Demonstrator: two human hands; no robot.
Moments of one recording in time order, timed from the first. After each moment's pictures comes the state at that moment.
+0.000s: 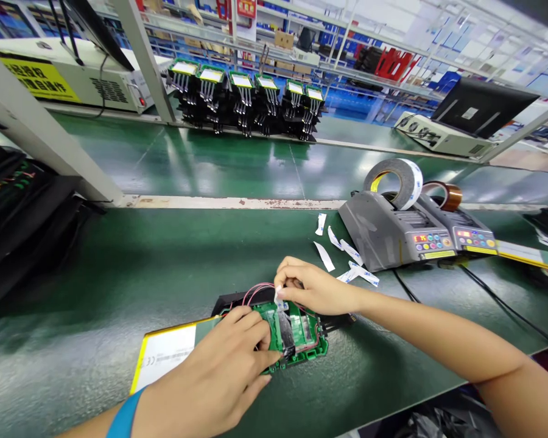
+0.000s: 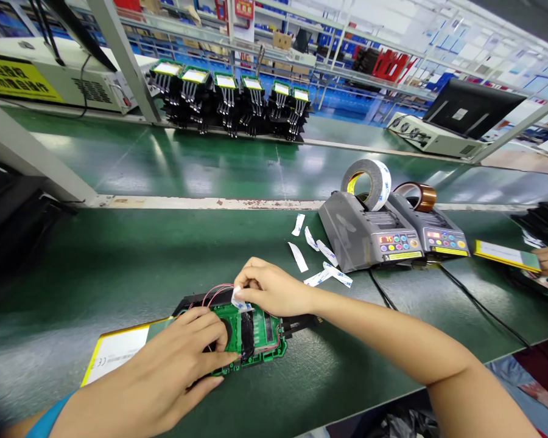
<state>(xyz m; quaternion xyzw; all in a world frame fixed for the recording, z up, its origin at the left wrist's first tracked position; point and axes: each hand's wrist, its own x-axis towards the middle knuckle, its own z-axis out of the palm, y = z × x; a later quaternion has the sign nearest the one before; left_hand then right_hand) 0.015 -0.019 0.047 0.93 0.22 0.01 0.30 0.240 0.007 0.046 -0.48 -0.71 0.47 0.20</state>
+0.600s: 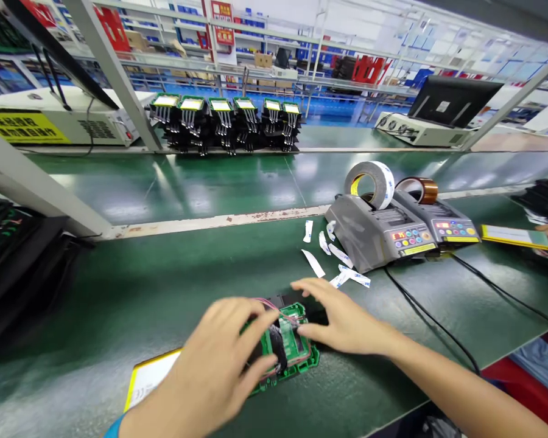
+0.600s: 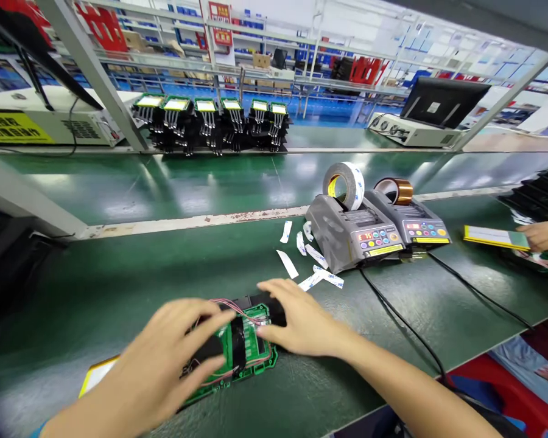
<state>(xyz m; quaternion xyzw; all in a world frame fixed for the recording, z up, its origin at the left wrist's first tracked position) 0.032 -0.003 0.057 0.95 0.25 0.11 0.15 0.288 -0.047 0.032 -0.57 -0.72 0.30 0.23</state>
